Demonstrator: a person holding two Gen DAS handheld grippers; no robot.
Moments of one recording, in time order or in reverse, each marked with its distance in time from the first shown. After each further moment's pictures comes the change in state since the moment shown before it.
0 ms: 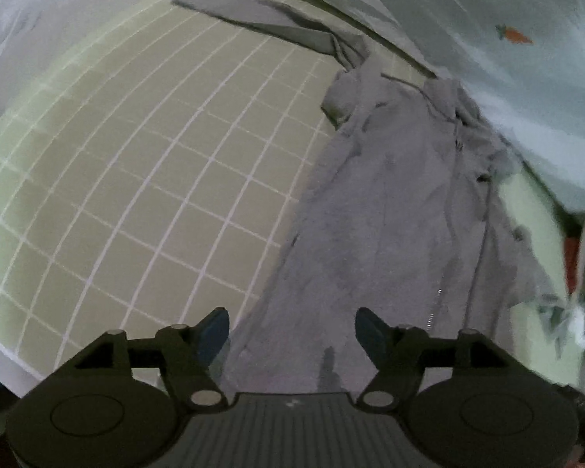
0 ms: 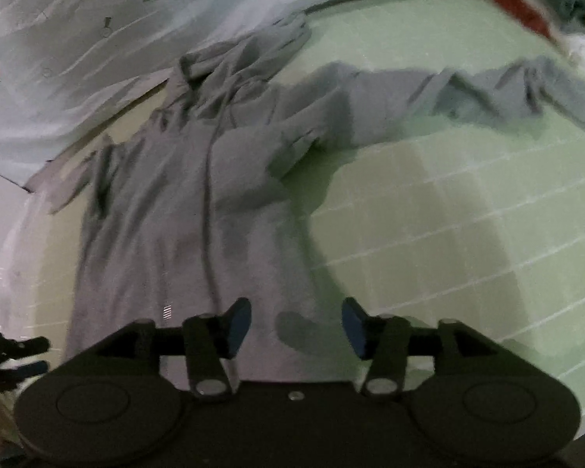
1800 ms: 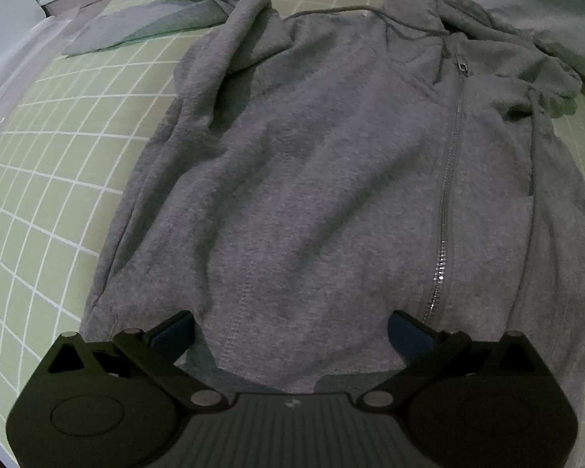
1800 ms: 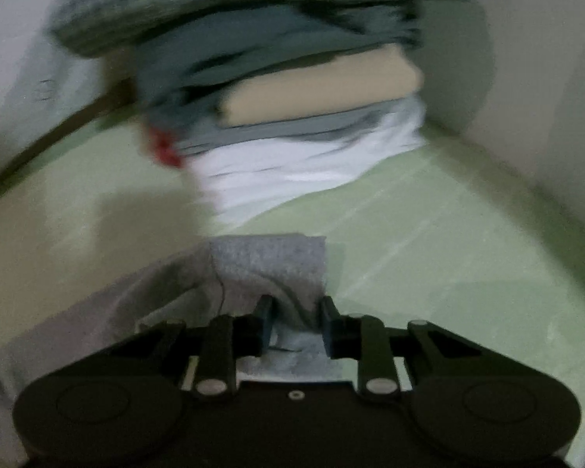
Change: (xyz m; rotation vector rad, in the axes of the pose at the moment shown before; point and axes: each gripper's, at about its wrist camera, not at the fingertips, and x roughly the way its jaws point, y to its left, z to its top) left arm 0.130 -0.149 0.025 0.177 0.038 0.305; right arm 0.017 -0.303 0.139 0.276 -0.327 -0.620
